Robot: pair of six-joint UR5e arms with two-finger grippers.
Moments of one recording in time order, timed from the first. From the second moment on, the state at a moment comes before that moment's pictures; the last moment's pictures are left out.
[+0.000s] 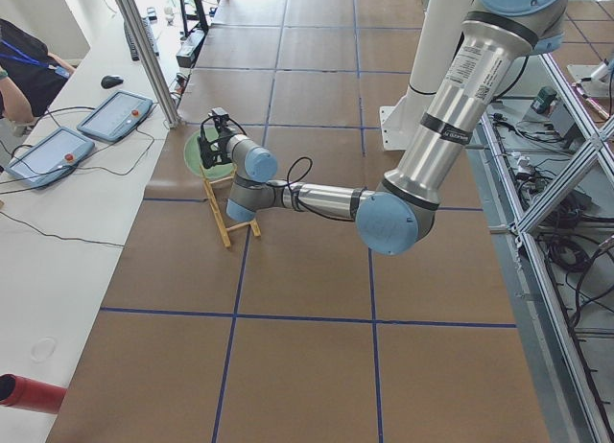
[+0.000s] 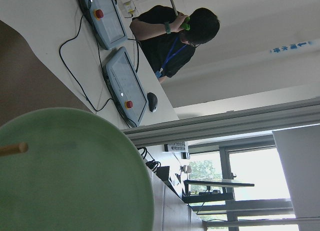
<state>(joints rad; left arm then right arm) -1.05 -2.01 -1.18 -3.43 -1.91 -1.92 1.61 -1.68 1.60 -1.60 2.30 -0.07</state>
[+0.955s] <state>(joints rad) -1.23 -1.77 -1.55 -2.81 -2.05 -1.16 1.61 -1.68 1.60 -1.60 2.30 -0.07</state>
